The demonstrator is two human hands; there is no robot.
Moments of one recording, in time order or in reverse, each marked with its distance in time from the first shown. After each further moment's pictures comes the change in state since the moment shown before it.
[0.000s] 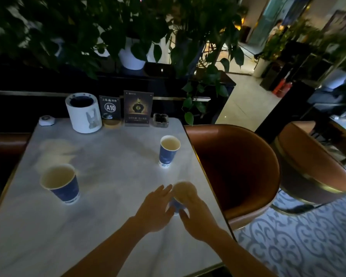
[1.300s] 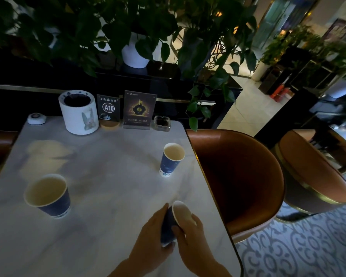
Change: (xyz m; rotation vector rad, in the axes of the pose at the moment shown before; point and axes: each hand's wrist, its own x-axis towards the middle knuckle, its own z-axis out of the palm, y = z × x) left_hand -0.016 -0.018 0.030 -0.542 0.132 -0.109; right_hand 0.008 -0.026 0.024 0.060 0.058 0.111
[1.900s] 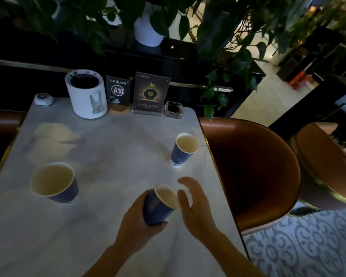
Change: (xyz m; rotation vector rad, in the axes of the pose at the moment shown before) left_hand 0.010 -0.028 -0.053 -0.056 0.224 -0.178; right_hand 0.063 -0.039 -0.010 0.233 0.040 -0.072
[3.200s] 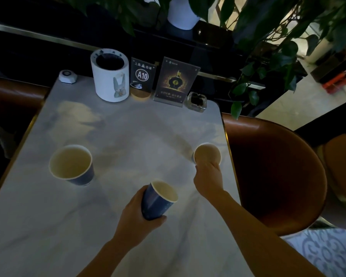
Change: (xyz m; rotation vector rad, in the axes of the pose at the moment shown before) left_hand -0.002 -0.028 -0.016 -0.101 0.068 -0.169; right_hand 0.108 0.023 0.022 -0.715 -0.121 -0.022
